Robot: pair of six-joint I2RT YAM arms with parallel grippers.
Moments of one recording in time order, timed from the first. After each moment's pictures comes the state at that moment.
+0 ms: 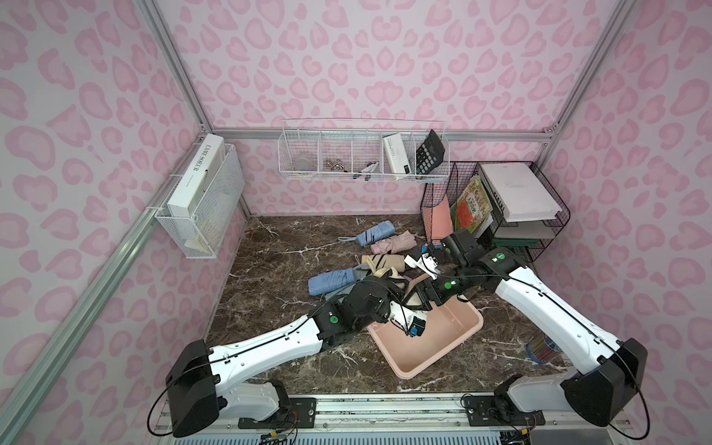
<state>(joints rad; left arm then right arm) -1.02 1.28 0.96 -0.09 -0.20 1.42 0.61 1.39 1.33 -1.04 -0.74 0.04</state>
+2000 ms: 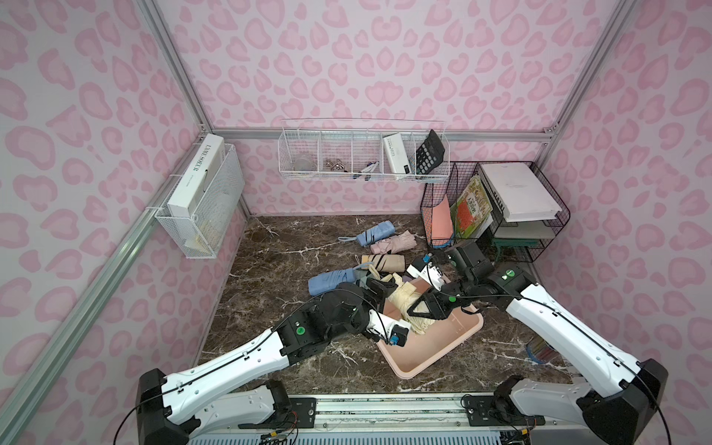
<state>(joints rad) -1.02 1.04 0.92 -0.32 -0.04 1.14 0.65 1.23 1.19 -0.96 -0.66 0.05</state>
